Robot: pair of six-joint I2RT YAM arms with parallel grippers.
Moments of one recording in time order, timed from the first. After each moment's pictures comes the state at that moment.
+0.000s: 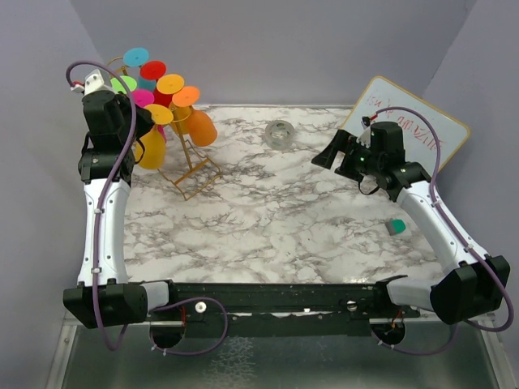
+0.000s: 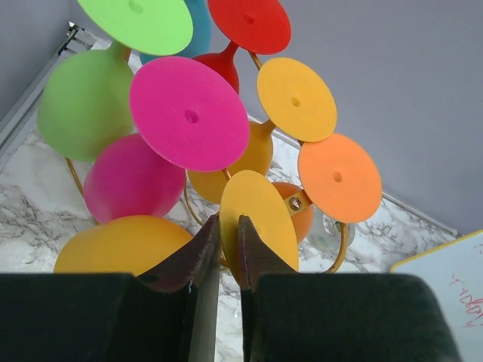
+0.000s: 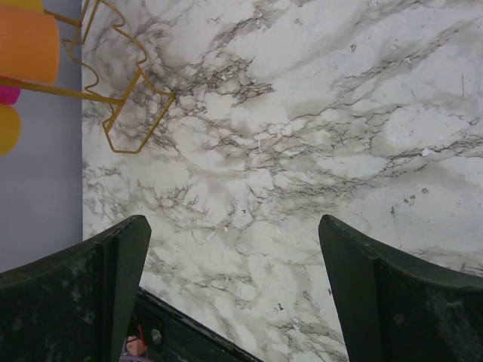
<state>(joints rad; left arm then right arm) 0.10 1.24 1.46 -0.47 0.02 -0.51 0.25 1.26 1.13 -0.46 -0.30 0.60</state>
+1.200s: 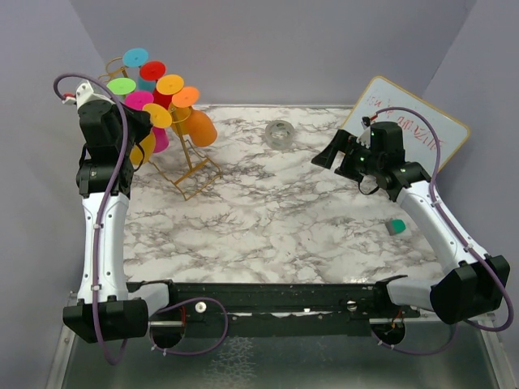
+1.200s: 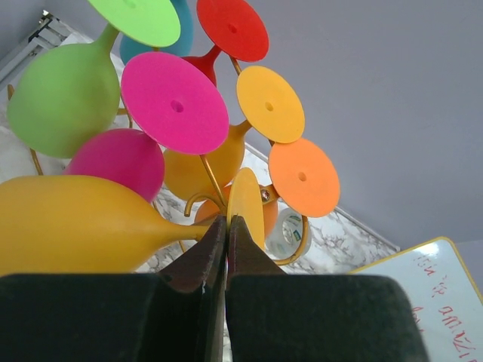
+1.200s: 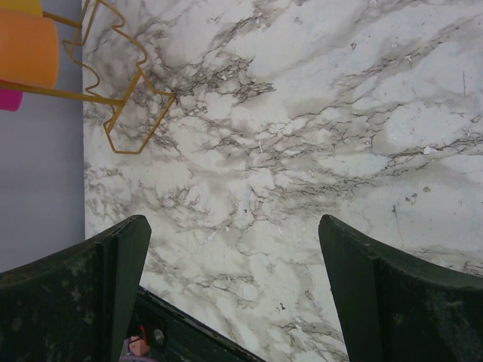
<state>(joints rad) 0.11 1.15 1.40 -0.44 0.03 -0.66 0.25 1.26 1.13 -0.47 -0.30 0.61</state>
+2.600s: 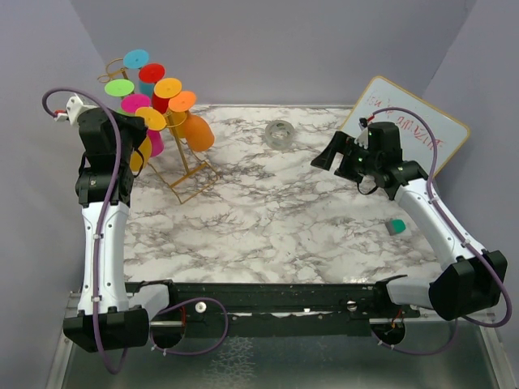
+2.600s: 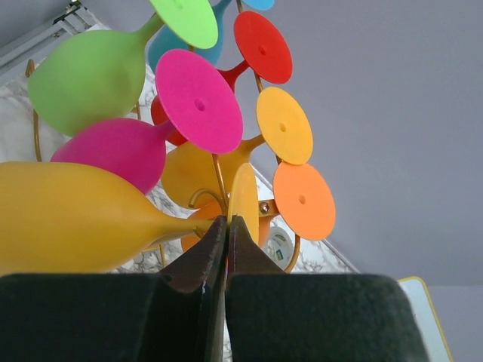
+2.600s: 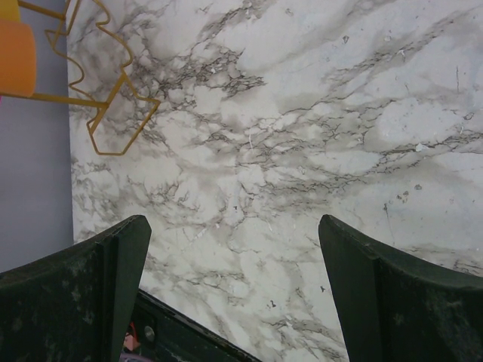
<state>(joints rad) 0.11 1.10 1.36 -0.45 -0.08 -0.80 0.25 1.28 1.13 -0.47 -0.30 0.58</state>
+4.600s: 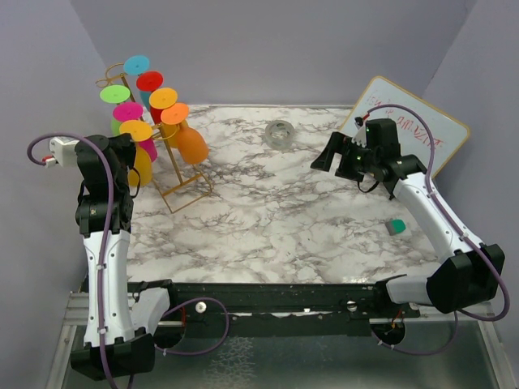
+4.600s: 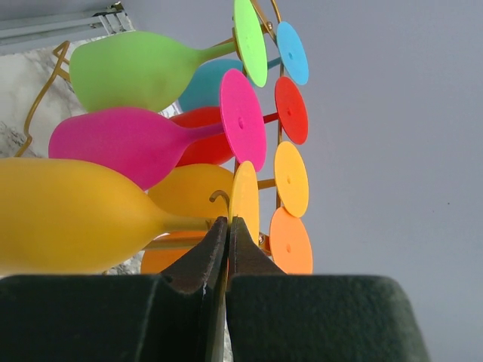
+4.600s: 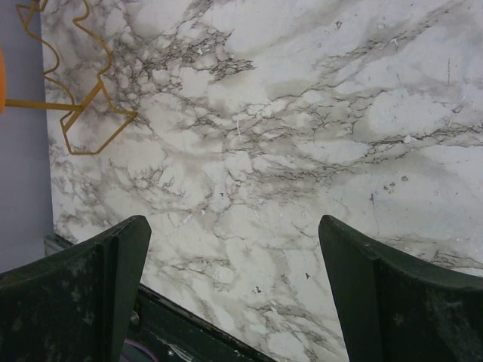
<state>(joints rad) 0.14 0.91 1.18 -0.45 -0.23 -1.13 0.25 1.33 1.20 -0.56 -0.32 0.51</state>
